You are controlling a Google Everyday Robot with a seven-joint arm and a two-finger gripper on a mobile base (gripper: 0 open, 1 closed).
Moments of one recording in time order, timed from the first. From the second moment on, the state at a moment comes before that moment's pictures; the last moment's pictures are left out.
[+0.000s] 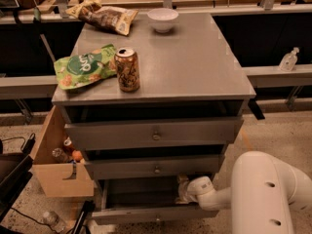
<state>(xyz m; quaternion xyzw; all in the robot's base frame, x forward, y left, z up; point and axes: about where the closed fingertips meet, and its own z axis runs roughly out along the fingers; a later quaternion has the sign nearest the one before) 0.587 -0.114 0.186 -0.69 0.67 -0.03 0.28</state>
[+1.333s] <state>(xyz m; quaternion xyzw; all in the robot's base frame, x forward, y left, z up) 0.598 -0.108 0.178 -0.70 0.66 -0.02 0.28</state>
